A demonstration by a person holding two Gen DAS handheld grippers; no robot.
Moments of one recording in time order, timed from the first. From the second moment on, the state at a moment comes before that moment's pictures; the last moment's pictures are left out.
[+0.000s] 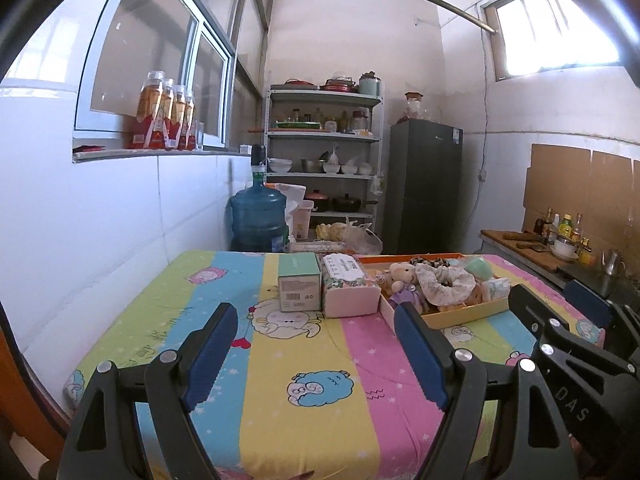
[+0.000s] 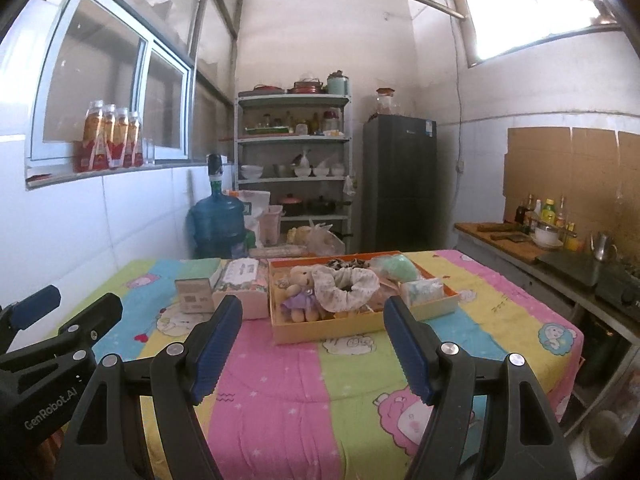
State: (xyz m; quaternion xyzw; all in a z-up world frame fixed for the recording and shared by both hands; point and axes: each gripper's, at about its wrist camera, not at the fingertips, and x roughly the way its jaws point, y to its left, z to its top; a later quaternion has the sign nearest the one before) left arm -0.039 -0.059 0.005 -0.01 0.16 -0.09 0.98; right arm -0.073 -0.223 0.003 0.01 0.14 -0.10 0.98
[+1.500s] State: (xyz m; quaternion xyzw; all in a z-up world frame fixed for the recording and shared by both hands) left arm -0.047 -0.052 0.007 -0.01 0.16 -0.08 0.98; right arm -0.085 -0.221 0.010 0.01 0.14 -0.10 0.99
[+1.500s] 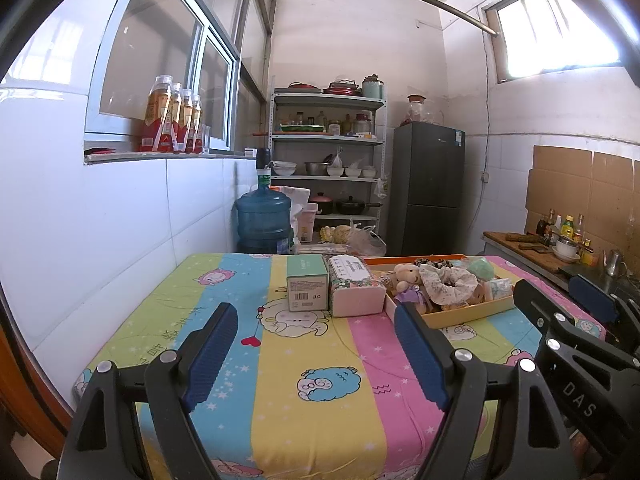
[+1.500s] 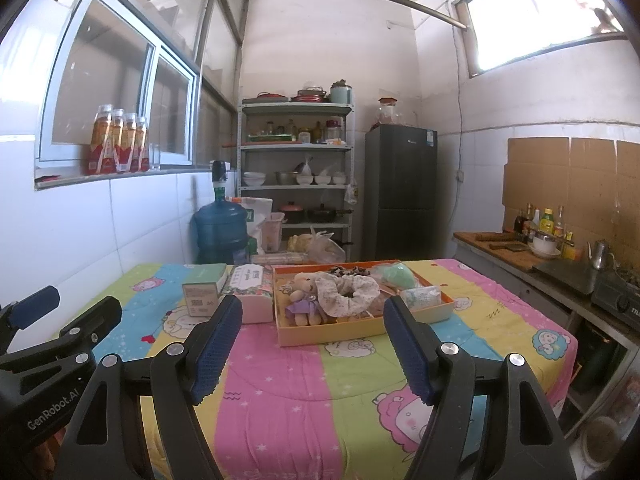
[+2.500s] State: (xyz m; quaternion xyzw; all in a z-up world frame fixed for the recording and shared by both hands) left arm -0.050 -0.048 0.005 -0.01 0.16 -0.08 0.98; right arm -0.085 -0.218 0.010 0.01 0.13 -0.10 0.99
